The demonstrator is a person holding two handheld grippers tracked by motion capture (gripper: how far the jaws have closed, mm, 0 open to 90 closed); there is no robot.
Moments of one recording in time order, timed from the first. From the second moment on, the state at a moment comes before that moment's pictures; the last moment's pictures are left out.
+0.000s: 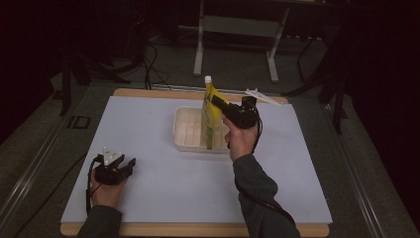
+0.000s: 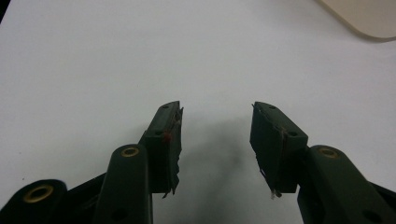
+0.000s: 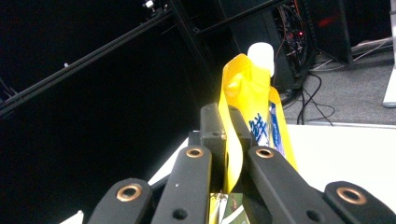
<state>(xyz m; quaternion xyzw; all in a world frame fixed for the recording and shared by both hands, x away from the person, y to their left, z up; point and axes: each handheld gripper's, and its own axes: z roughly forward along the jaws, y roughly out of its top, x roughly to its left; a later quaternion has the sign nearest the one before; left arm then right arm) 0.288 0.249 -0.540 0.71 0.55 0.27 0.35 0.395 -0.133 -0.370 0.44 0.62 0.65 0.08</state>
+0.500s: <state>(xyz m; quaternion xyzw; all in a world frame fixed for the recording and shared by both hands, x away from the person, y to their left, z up) 0.288 0.249 -0.540 0.71 0.55 0.27 0.35 0.404 -0.125 -0.376 0.44 0.61 0.65 0.08</state>
